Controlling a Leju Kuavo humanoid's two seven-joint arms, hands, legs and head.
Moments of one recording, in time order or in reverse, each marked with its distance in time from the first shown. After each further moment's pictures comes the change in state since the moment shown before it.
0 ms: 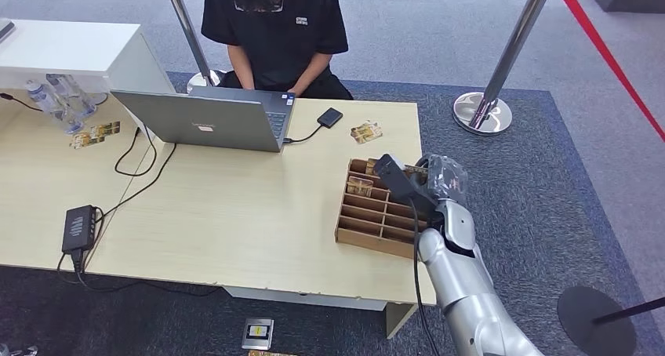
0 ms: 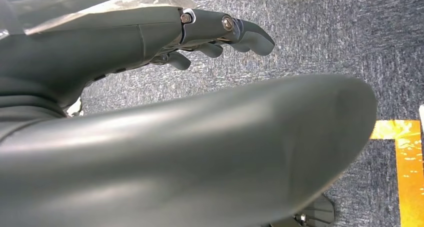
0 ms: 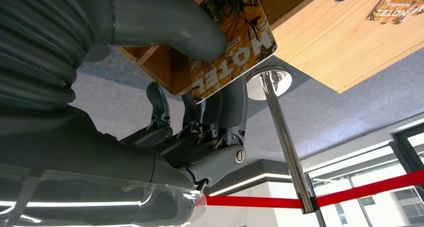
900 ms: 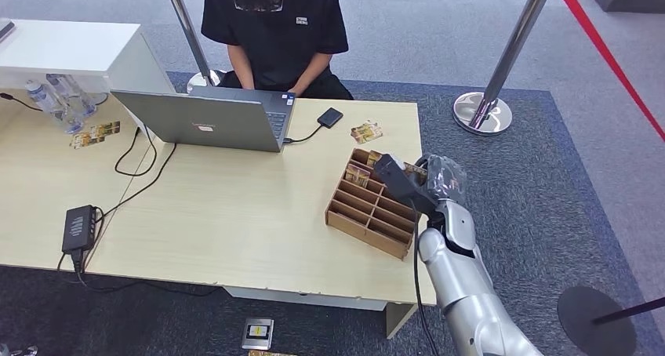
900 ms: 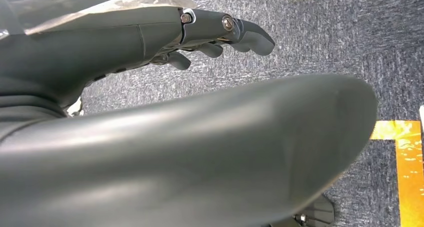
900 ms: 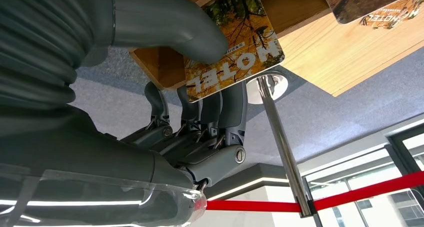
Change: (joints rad) left arm 0.000 0.000 0.000 0.000 0.003 0.001 -0.001; right arm 0.001 0.002 -0.007 -0.001 -0.018 0.009 -0.020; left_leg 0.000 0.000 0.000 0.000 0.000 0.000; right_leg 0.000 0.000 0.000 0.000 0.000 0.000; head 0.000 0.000
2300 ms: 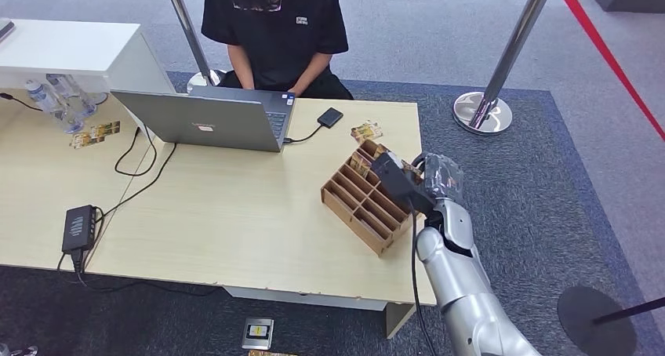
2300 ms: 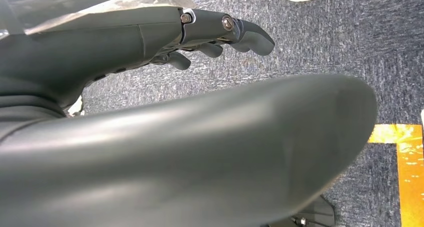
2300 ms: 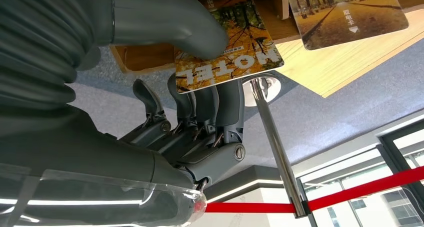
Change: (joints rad) left arm 0.000 0.000 0.000 0.000 0.003 0.011 0.002; right arm -0.001 0.010 0.000 -0.005 -0.016 -0.002 -0.017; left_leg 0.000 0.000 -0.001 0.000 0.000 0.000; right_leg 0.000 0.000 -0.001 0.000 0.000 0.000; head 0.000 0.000
